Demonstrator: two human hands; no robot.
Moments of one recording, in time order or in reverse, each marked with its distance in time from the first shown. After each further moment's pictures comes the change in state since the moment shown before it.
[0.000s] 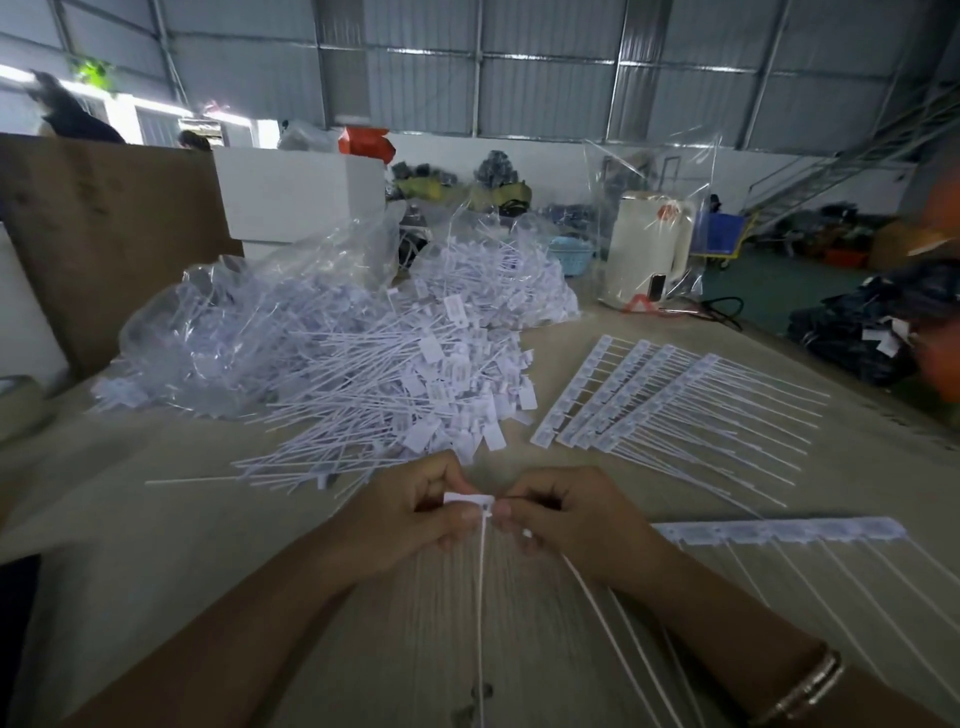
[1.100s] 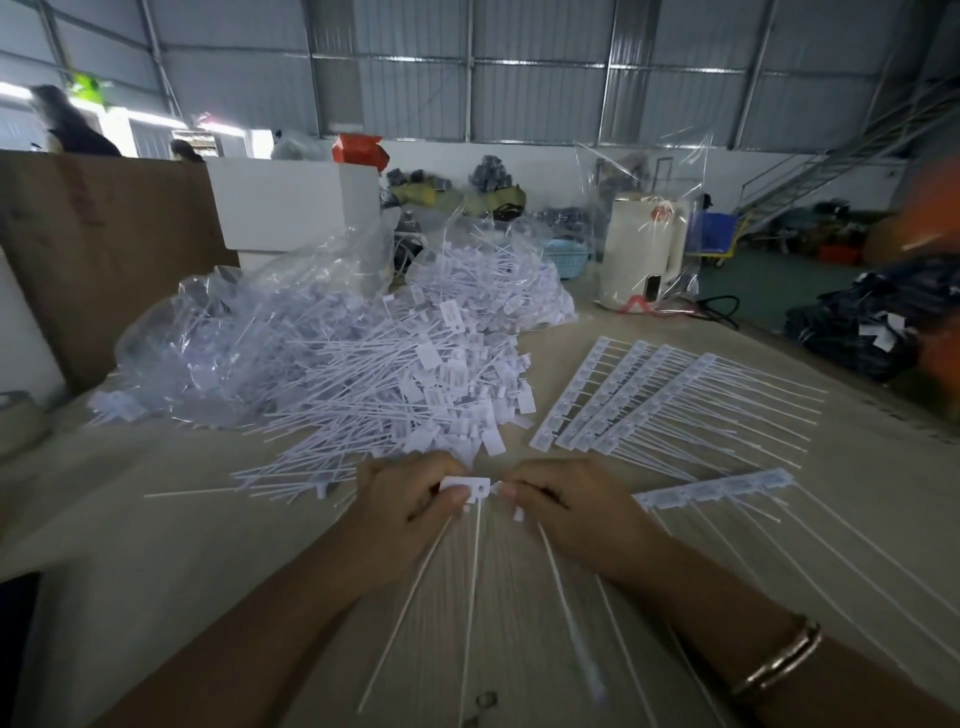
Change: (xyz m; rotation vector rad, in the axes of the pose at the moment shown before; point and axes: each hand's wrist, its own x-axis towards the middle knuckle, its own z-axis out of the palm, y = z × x) left_hand -0.001 0.003 -0.001 0.506 0.170 0.178; right_hand 0.014 0.021 -0.005 -0.376 0.078 -0.233
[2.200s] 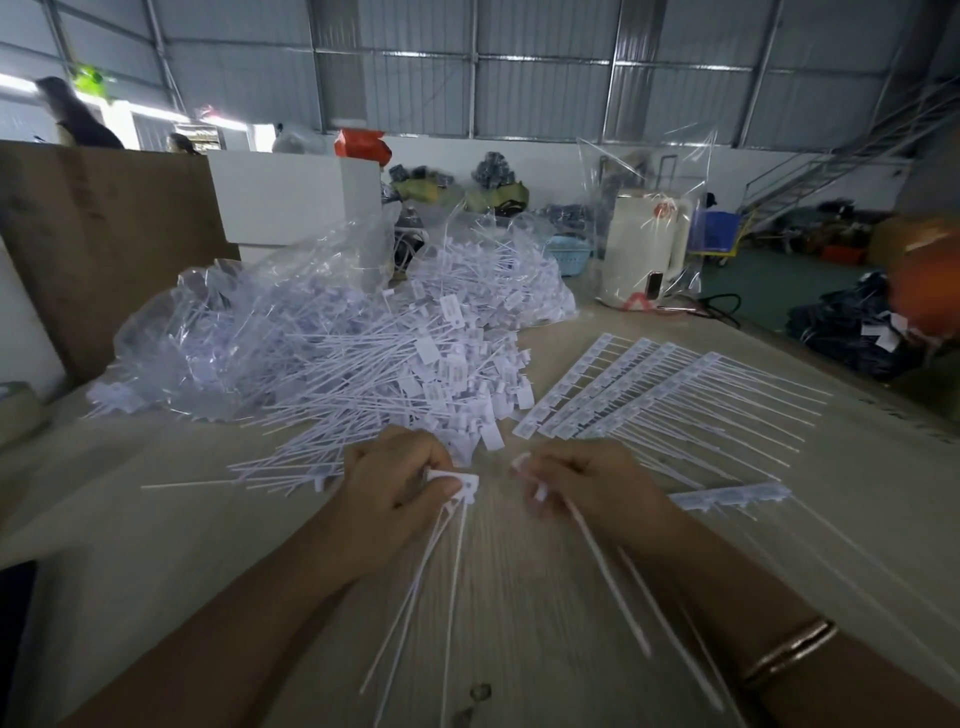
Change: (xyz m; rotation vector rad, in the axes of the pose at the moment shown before) left_hand 0.003 -0.013 -0.003 0.011 0.091 0.049; right_hand -0.002 0.004 -0.016 0.387 0.054 0.232
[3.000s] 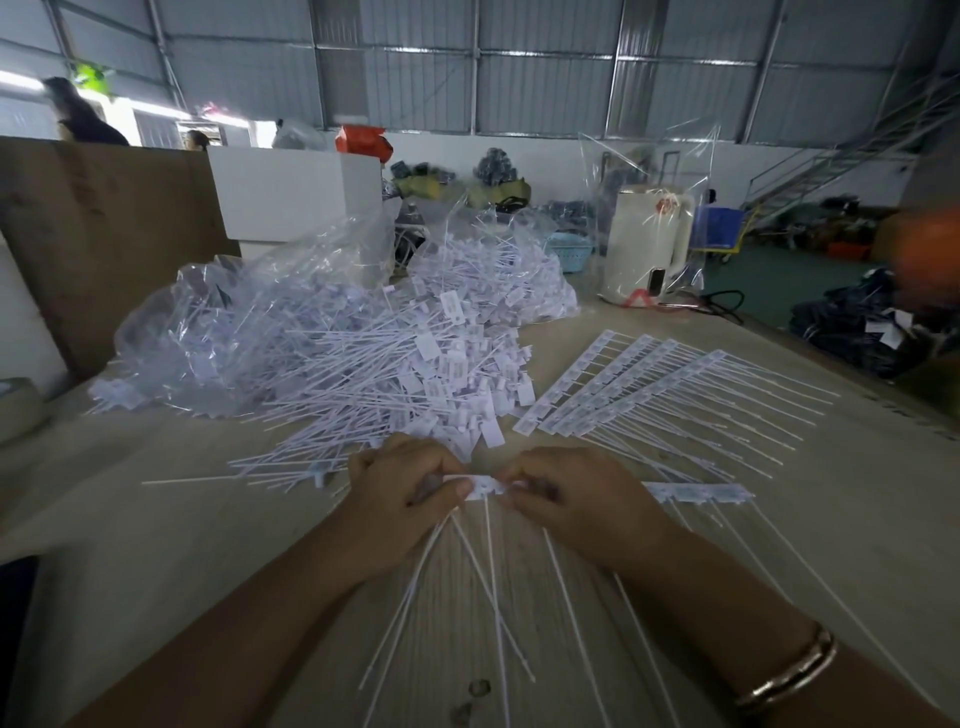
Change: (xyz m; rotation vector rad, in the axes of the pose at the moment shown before) left_hand 0.000 0.008 0.009 0.055 -0.045 -0.080; right_hand 0.000 -0.001 0.012 -0.492 -0.080 -0.213
